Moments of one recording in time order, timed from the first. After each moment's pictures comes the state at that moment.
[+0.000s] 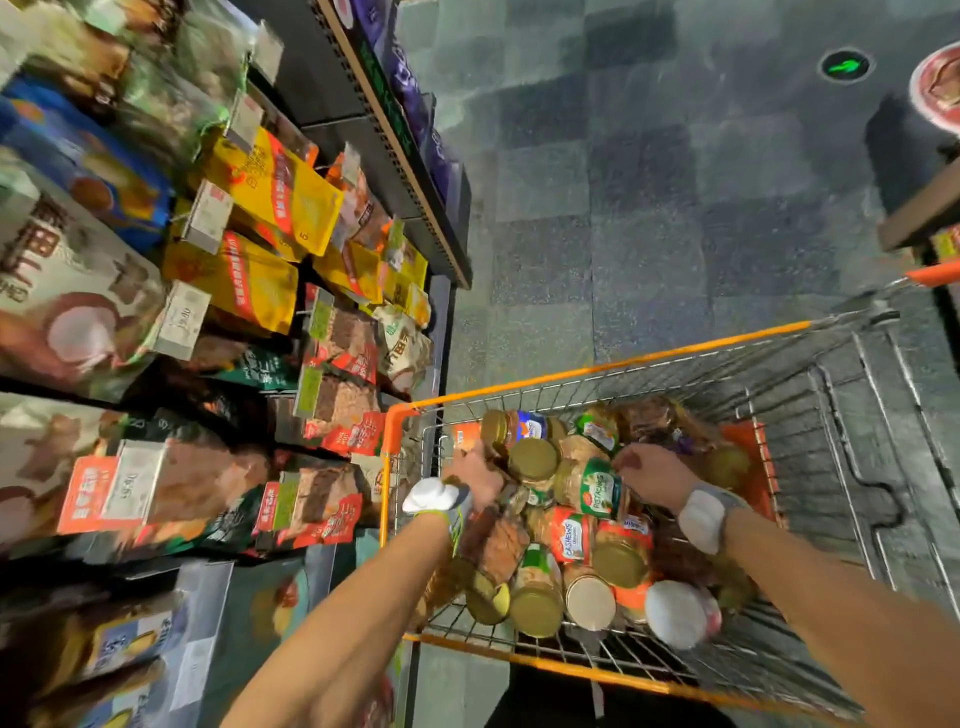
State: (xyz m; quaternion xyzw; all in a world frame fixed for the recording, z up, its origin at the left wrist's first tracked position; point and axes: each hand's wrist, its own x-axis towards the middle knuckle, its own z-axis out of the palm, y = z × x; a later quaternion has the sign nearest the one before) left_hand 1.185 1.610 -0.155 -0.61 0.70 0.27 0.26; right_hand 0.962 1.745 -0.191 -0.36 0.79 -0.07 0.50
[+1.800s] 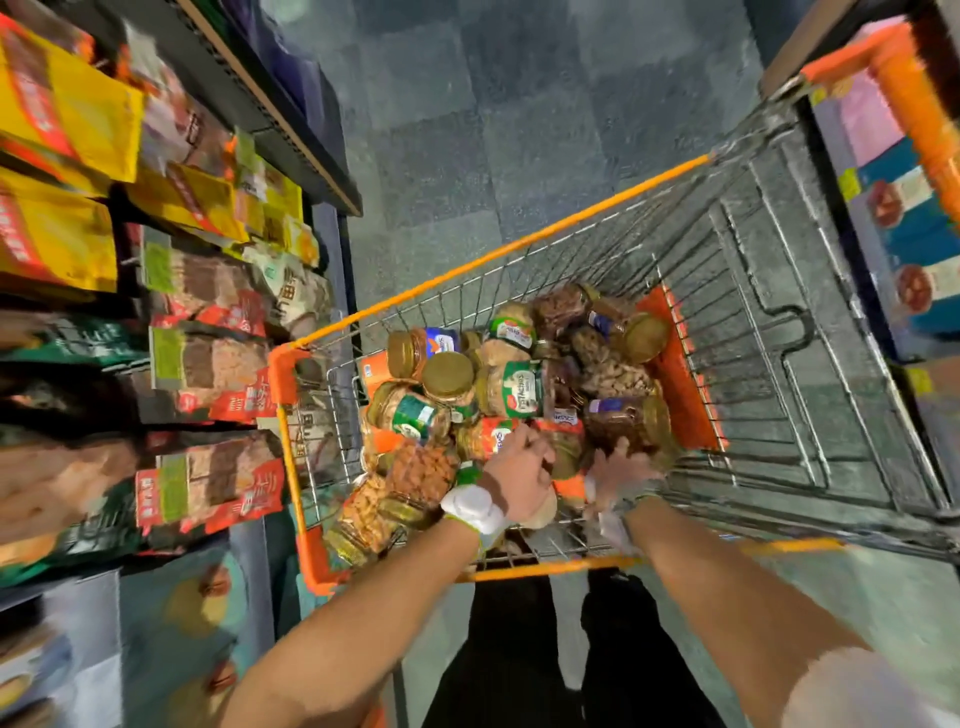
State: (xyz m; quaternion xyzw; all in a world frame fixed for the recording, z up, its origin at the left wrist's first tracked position) left_hand 1.159 1.766 -0.225 -0.29 0.86 0.37 0.20; right_hand 1.050 1.868 -0.296 -0.07 0.87 0.20 0.45
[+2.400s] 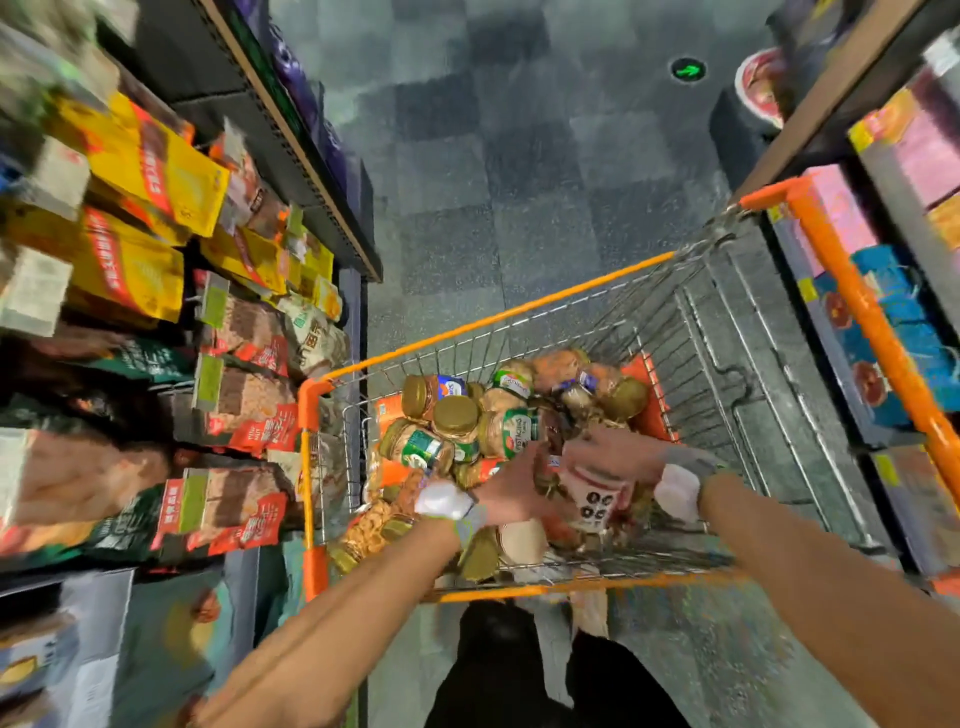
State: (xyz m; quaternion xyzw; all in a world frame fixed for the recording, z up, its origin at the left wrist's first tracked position) left_hand 1.153 1.748 -0.153 -0.32 0.72 0.57 0.23; right_hand 0.975 1.831 -0.117 -0.35 0.74 0.00 0.57
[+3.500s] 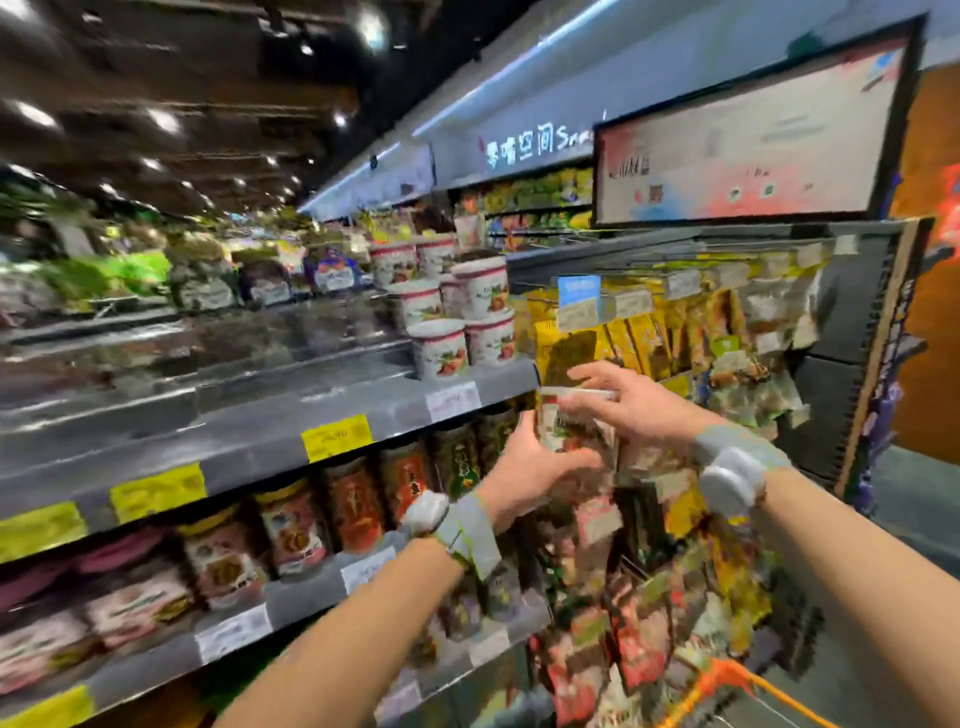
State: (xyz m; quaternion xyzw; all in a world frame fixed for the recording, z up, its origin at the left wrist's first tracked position) left_hand 1.521 1.750 0.264 -0.57 0.53 0.36 -0.52; right_hand 1.361 1.673 0.331 -0.85 0.36 -0.23 0.29
